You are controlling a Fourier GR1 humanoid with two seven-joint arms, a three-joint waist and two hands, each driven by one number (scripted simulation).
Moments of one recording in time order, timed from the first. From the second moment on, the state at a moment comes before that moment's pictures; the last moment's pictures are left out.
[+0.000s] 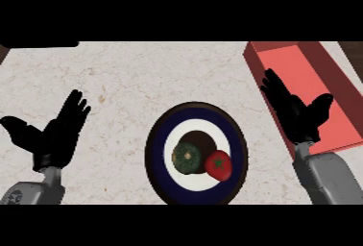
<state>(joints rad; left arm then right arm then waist) -0.10 0.33 -0.11 -1.54 0.39 0.27 0.19 -0.31 -0.28 0.14 -1.40 -0.25 -0.07 0.13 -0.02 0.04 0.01</state>
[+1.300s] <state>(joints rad) 0.00 0.46 -0.01 -1.61 0.43 0.14 0.16 0.22 -0.35 0.41 -1.96 0.86 -0.47 0.56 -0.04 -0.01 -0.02</state>
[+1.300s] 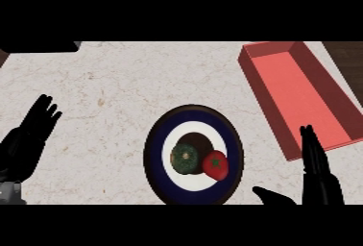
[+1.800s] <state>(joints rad) -0.02 0.45 -0.04 -1.62 0.43 0.12 0.17 0.12 -0.20 0.56 -2.06 1.06 0.01 1.07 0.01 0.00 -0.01</state>
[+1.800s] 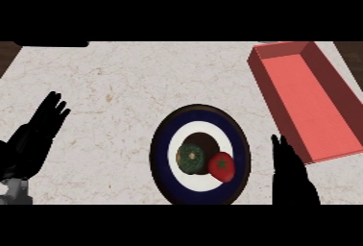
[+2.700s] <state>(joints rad) -0.02 0.44 -0.02 -1.64 0.42 0.11 0.19 -0.04 -0.02 0.57 -2.00 1.00 0.22 1.24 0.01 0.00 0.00</state>
